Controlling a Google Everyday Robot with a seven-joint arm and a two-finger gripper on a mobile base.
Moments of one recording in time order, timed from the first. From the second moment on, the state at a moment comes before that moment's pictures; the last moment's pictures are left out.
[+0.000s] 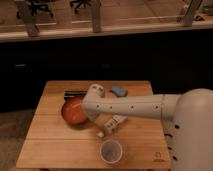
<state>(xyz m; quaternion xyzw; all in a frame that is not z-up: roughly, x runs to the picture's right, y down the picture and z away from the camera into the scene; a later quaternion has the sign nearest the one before) -0.093 0.168 0.836 -0.18 -0.19 -0.41 0.87</state>
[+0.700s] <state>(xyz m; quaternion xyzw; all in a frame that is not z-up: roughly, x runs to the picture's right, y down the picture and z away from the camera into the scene) -0.093 0.170 0.835 -0.18 -0.18 -0.42 0.87</state>
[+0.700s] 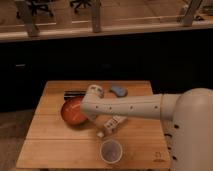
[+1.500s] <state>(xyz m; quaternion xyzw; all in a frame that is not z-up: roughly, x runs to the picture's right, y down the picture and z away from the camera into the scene) -0.093 0.171 0.835 -0.17 -0.18 -0.43 0.87</state>
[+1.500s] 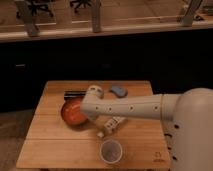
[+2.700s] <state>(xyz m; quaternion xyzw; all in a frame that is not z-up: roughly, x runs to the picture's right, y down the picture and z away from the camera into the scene) -0.100 0.167 0.838 -0.16 -0.18 -0.44 0.87</state>
